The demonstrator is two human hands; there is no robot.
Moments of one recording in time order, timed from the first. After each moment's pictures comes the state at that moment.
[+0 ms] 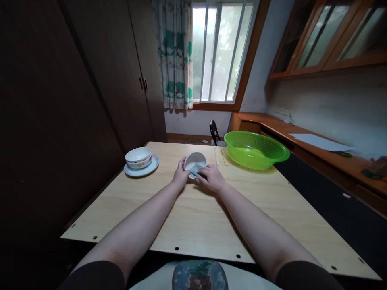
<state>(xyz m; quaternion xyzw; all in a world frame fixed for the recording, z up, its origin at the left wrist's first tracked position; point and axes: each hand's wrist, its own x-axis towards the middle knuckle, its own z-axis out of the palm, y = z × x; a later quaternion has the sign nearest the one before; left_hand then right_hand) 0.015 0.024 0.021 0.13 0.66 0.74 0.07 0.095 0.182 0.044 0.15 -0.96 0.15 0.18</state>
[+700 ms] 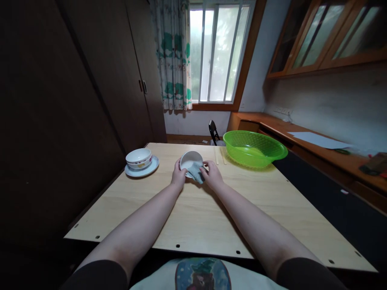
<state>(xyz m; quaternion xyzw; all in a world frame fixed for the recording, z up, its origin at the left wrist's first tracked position) 0.010 0.022 0.005 0.10 0.63 0.77 -0.02 0.080 0.177 0.022 0.00 -0.87 0.38 0.31</state>
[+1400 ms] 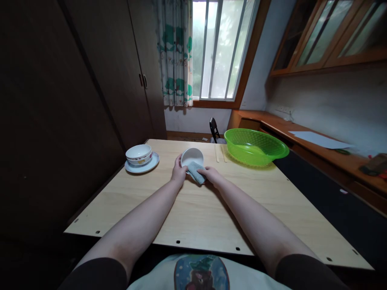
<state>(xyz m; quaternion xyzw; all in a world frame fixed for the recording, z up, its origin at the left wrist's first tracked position) 0.018 0.019 0.019 0.11 0.62 0.78 -0.01 0.076 0.169 0.019 -0.17 -0.72 0.68 -0.01</state>
